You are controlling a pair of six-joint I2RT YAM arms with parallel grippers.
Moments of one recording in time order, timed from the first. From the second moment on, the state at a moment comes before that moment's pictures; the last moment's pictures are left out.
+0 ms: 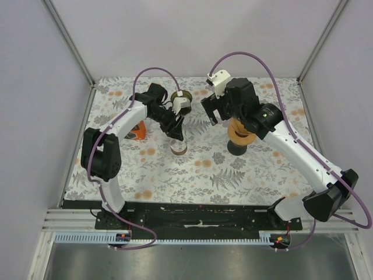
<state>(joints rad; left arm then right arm) -0.37 1.85 1.51 -0.87 0.73 0.48 0.65 1.41 1.52 -0.63 0.16 -0.12</state>
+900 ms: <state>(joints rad) -0.29 2.39 2.17 -0.68 0.06 -0.24 0.64 1.41 1.54 -0.62 0.16 -0.13</state>
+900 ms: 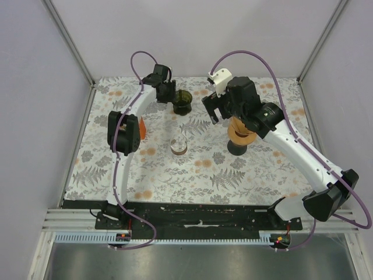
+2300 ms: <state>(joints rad) -0.23 1.95 2.18 -1.31 0.70 0.33 0.62 1.39 1.64 -0.68 0.06 -0.16</state>
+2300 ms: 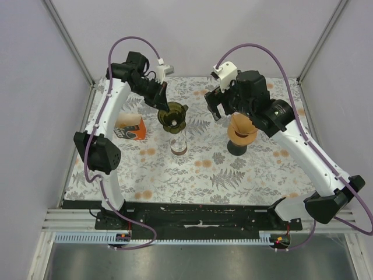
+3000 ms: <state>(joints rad) -0.31 1.92 1.93 -1.36 0.71 0.49 0.62 1.38 1.60 -0.70 0.03 -0.09</state>
